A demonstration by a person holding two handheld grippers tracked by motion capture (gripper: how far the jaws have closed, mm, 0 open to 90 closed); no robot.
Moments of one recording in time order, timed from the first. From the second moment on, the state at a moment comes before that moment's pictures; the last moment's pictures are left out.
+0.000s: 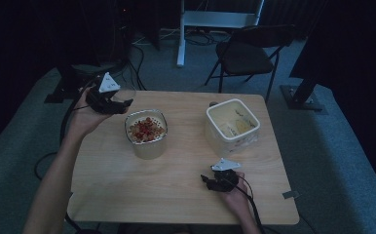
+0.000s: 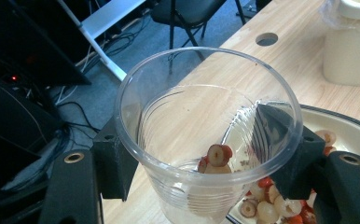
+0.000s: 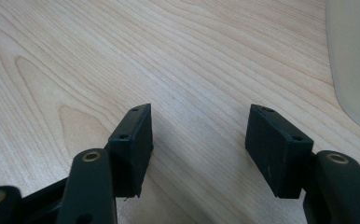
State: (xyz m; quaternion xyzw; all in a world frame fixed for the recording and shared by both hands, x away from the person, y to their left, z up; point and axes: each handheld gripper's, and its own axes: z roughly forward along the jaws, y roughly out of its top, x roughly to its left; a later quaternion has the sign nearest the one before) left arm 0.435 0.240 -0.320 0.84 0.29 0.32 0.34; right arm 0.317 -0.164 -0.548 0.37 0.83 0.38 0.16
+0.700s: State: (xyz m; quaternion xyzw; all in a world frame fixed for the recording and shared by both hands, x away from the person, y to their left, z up) left arm 0.436 0.234 -0.323 0.83 0.29 0.30 0.37; right arm 0.317 -0.164 -0.548 0.37 0.83 0.38 0.16
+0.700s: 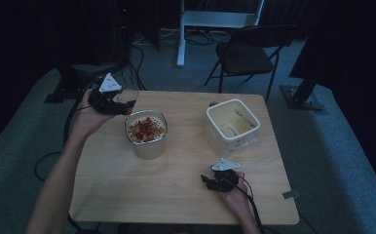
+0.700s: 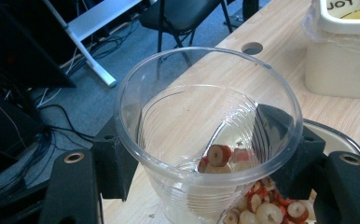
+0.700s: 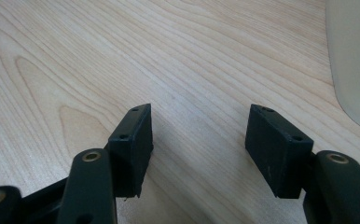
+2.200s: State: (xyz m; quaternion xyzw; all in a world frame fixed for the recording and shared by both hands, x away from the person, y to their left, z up) left arm 0.433 0.180 -0.331 0.84 0.25 0.25 0.42; right arm 0.317 -0.148 -0.536 0.35 0.84 0.37 0.17
